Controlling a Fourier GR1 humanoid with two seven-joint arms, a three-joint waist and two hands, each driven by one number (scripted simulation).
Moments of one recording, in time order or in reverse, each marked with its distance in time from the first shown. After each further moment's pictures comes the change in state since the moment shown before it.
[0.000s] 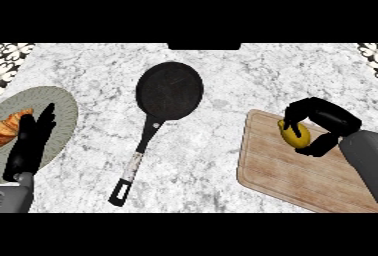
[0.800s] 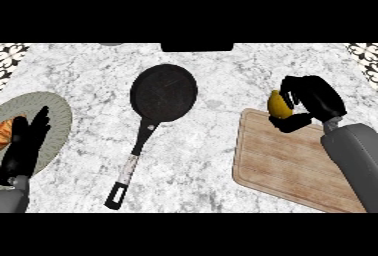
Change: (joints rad) left arm 0.021 0.001 0.029 -0.004 0.001 0.002 0.008; right arm 0.006 0.070 -0.026 -0.300 0.165 -0.186 0.852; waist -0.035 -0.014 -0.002
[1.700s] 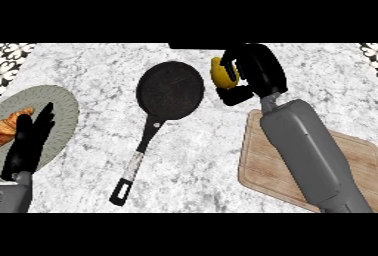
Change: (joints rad) left arm -0.029 -0.025 0.023 0.024 -0.031 -0.051 -0.025; right arm -0.212 0.330 -0.067 -0.133 0.015 0.000 0.297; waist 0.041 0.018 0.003
